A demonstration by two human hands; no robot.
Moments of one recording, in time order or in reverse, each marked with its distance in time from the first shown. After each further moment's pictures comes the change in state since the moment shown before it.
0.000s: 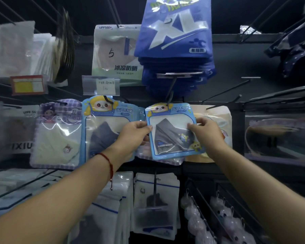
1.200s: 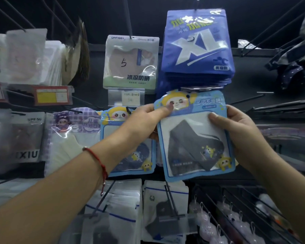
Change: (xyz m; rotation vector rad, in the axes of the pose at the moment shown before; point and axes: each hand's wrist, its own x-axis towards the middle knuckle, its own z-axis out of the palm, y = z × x) left_hand -0.049 0.084 -0.054 -0.015 -0.284 0.216; right_hand -0.081 -0.082 -0.021 0.465 -0.212 -0.187
